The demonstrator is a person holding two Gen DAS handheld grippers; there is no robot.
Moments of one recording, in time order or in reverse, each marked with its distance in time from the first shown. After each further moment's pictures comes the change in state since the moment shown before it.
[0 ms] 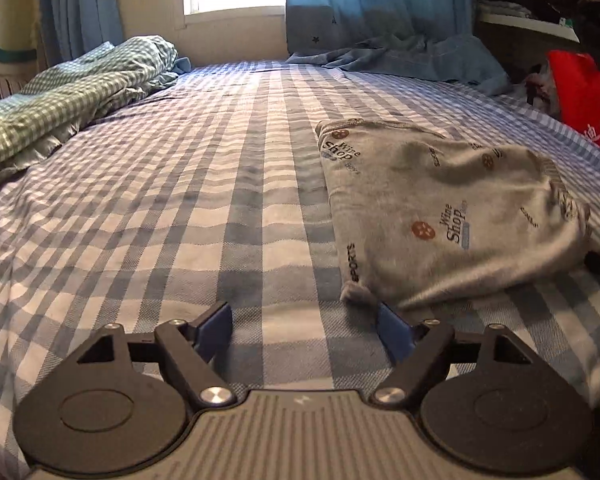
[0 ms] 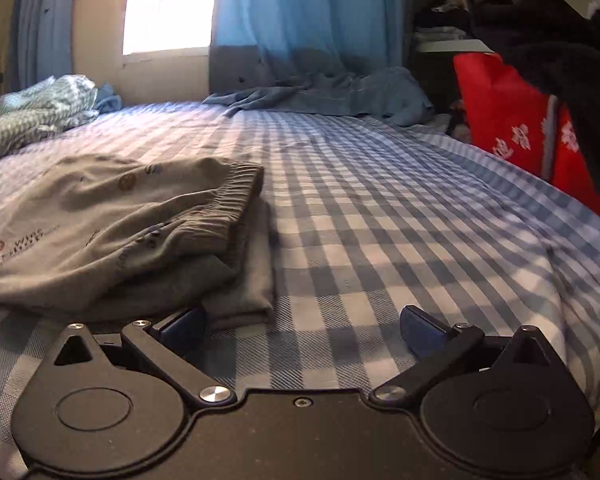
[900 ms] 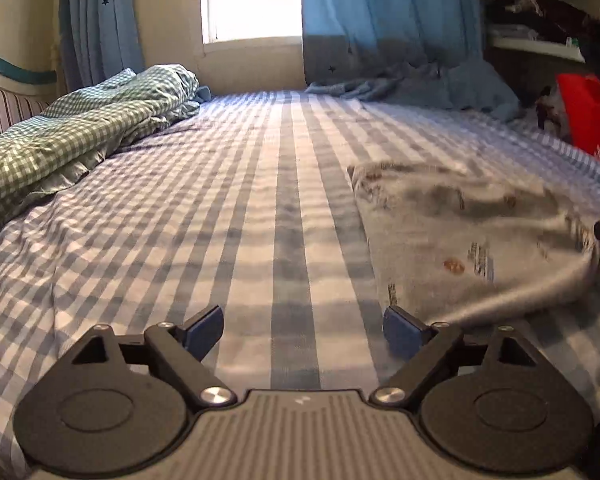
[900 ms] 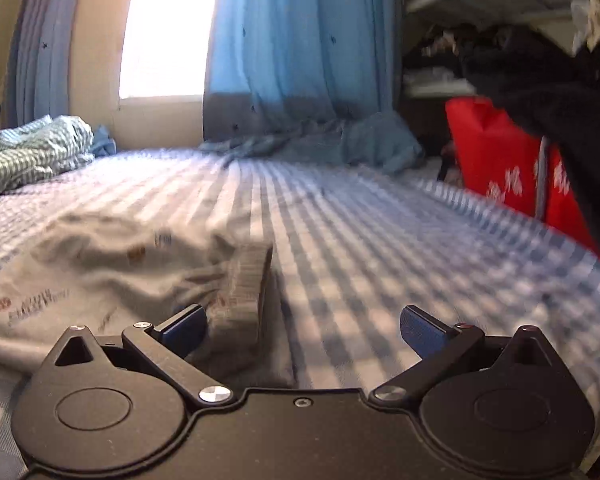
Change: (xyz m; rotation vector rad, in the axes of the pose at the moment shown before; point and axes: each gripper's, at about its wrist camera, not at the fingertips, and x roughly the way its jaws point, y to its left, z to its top) left arm -0.017 0.023 0.023 -0.045 -0.110 0.031; right arm -0.010 0.022 0.032 -0.043 -0.209 -0.032
